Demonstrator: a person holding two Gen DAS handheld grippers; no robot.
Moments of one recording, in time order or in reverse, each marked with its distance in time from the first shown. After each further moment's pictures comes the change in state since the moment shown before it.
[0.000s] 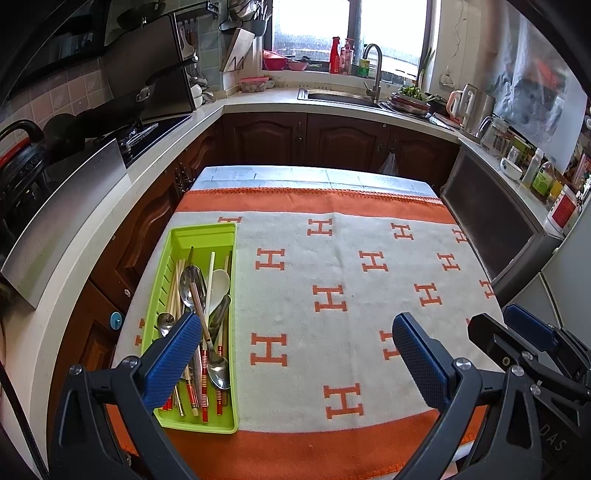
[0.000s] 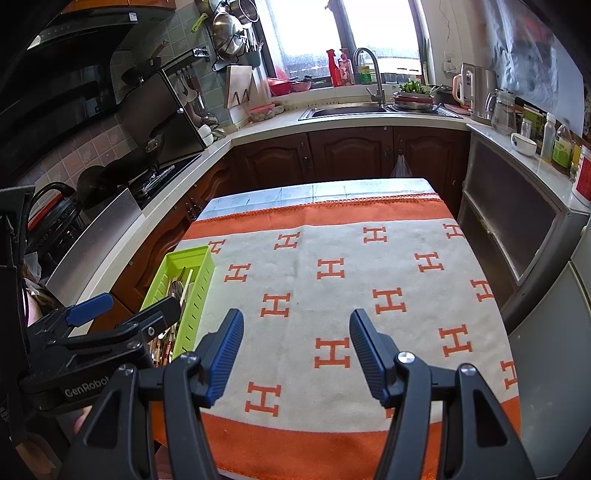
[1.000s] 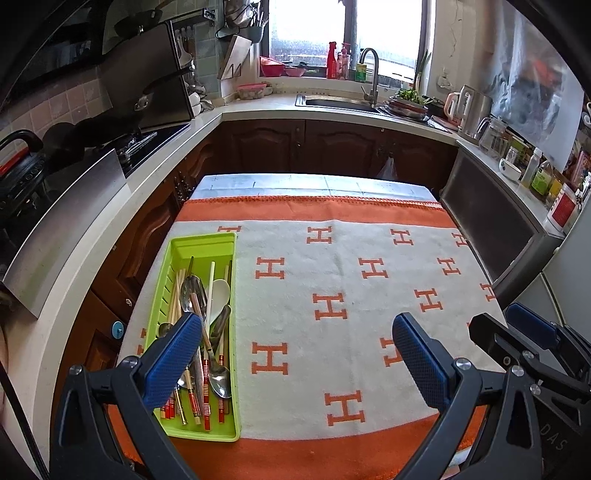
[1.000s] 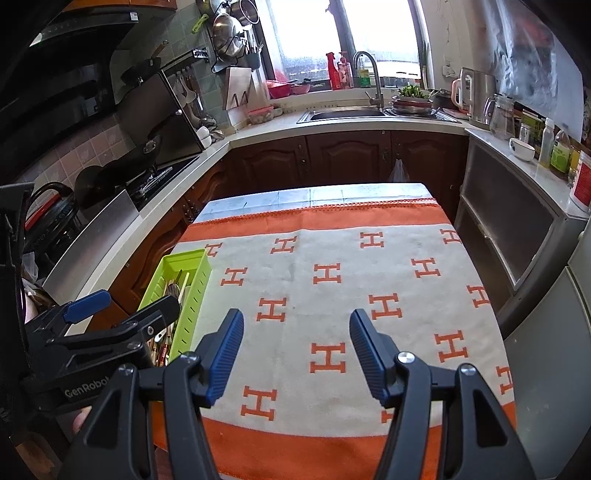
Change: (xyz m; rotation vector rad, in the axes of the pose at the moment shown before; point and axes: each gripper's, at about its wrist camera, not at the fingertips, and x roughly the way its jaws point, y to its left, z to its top) left arm 0.001 -0.003 0.006 0.016 -0.022 0.005; right arm 0.000 -0.003 0.003 -0.005 -0.008 -0.007
